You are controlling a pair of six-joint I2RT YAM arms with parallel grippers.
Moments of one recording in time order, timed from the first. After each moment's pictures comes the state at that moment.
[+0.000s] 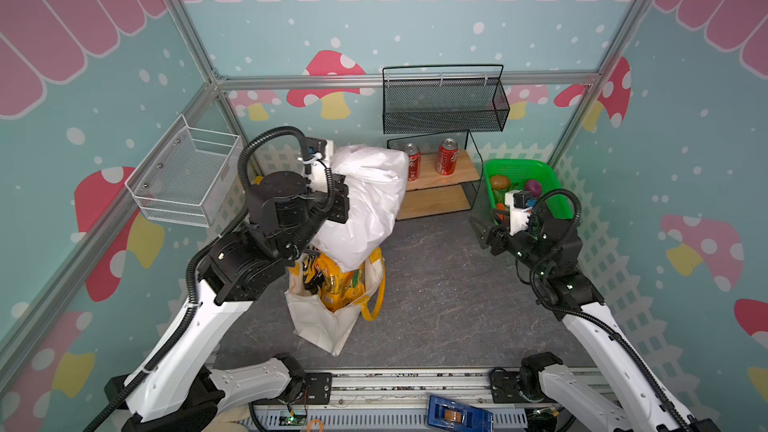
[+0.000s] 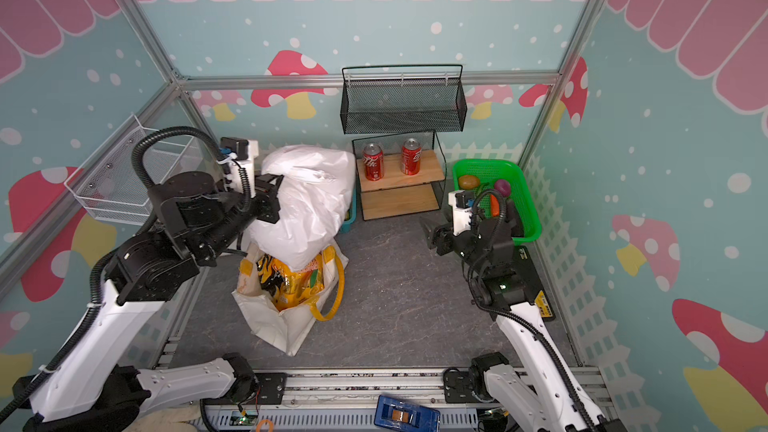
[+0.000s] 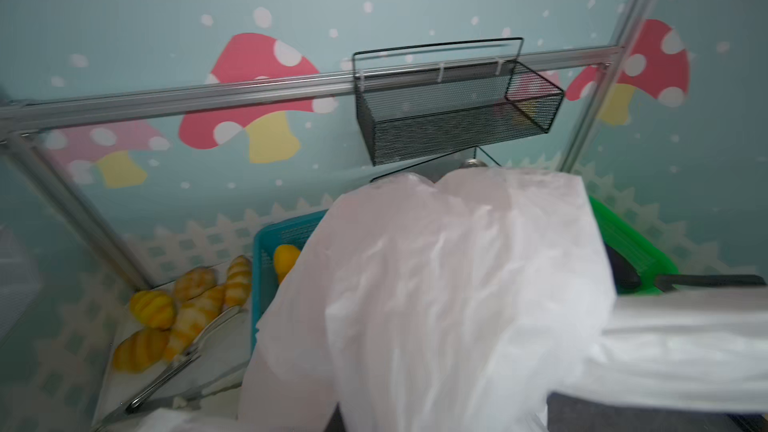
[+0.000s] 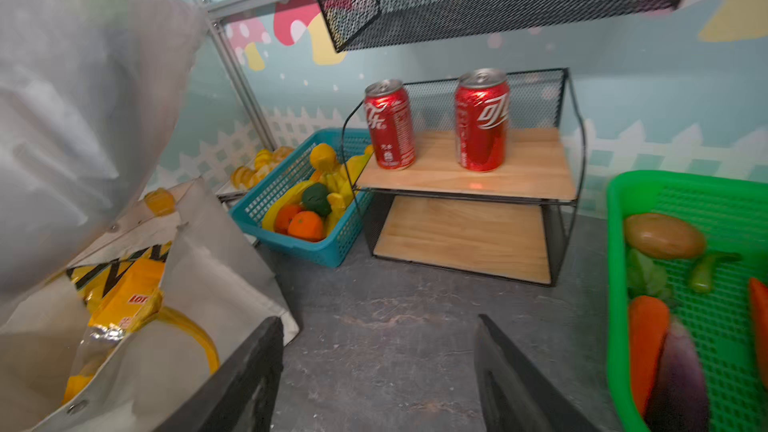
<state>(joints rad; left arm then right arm) -0.67 1.10 1.66 -0.76 -0.44 -0.11 0.27 0.91 0.82 -0.09 -0.34 0.14</state>
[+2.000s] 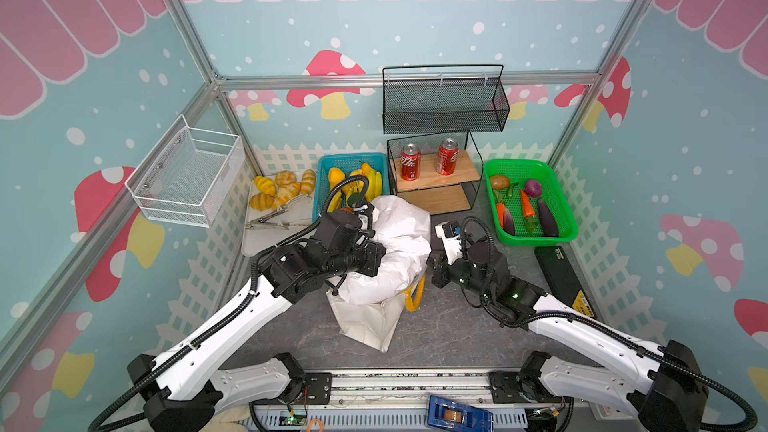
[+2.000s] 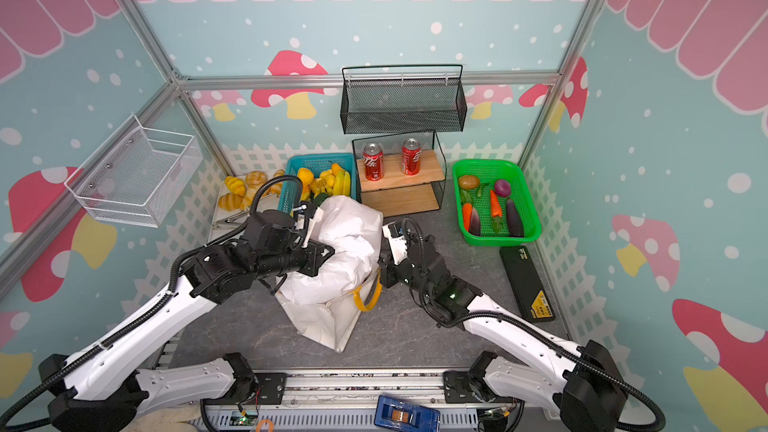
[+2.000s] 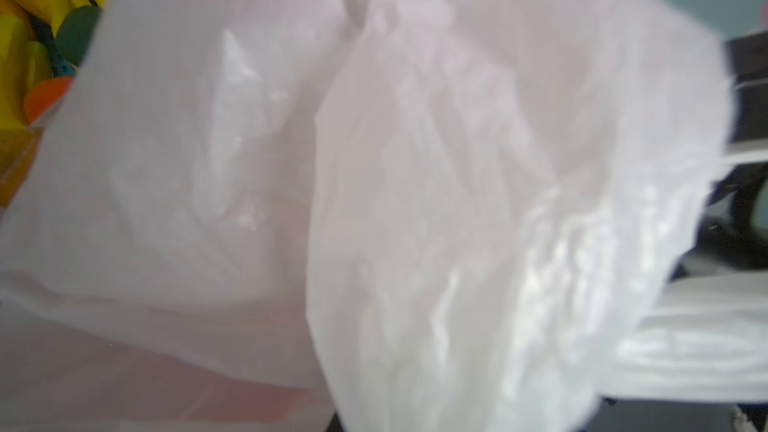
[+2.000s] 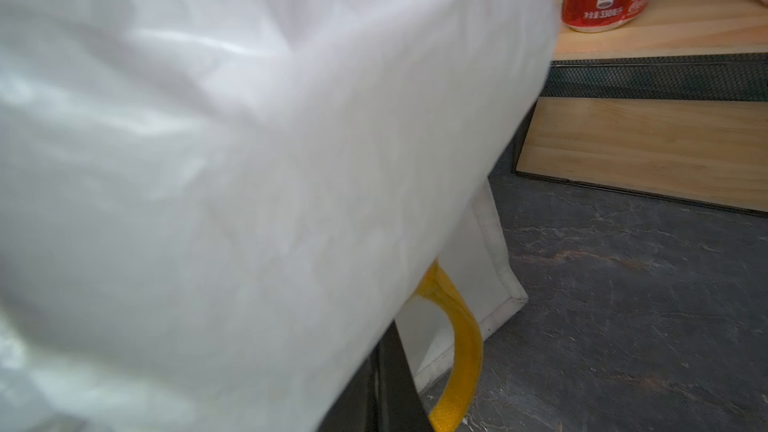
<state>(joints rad) -0.75 1.17 1.29 -0.86 0.03 -0.41 0.78 1.05 0.71 0.03 -0.04 0.32</state>
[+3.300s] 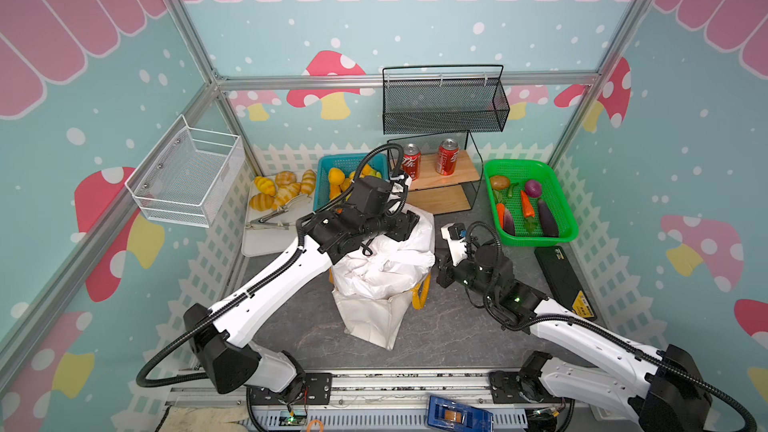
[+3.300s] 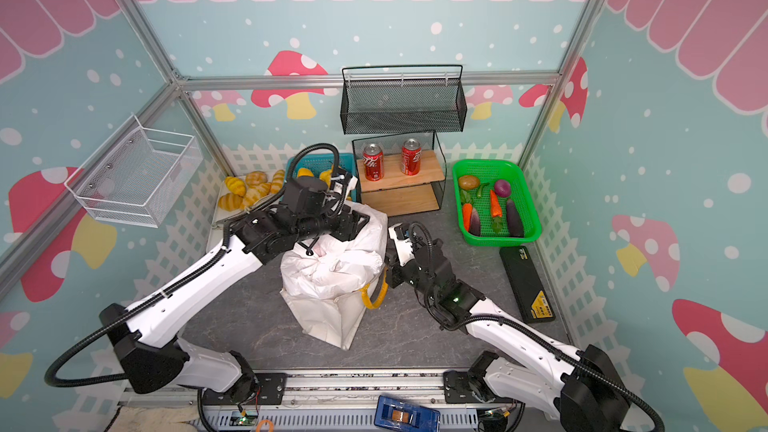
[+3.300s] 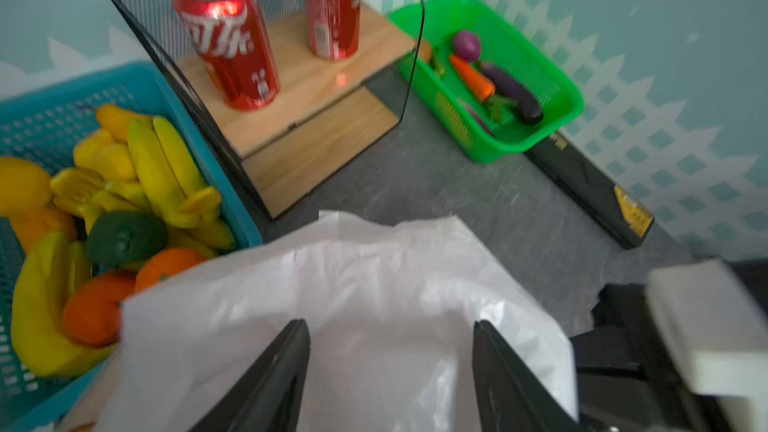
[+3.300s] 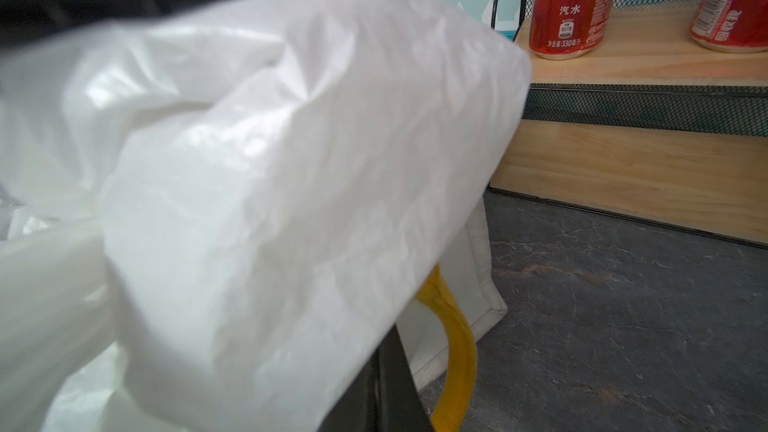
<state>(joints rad) -0.72 1.48 1.52 -0.68 0.00 -0.18 0.74 1.04 0.64 0.14 -0.03 0.25</state>
